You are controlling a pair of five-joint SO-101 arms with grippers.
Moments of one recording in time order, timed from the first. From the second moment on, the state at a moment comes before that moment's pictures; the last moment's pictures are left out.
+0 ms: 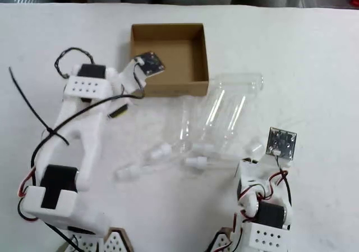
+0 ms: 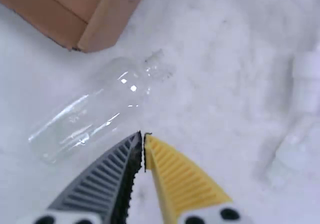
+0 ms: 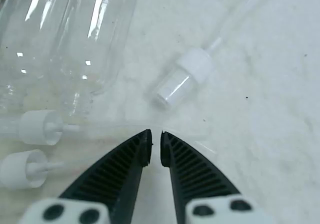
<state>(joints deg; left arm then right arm) 0.7 5.0 8.9 76.9 -48.6 9.0 -102.9 95.4 65.5 0.0</state>
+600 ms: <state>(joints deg) -3.3 5.2 3.3 78.1 -69.5 9.0 -102.9 95.4 65.6 0.0</state>
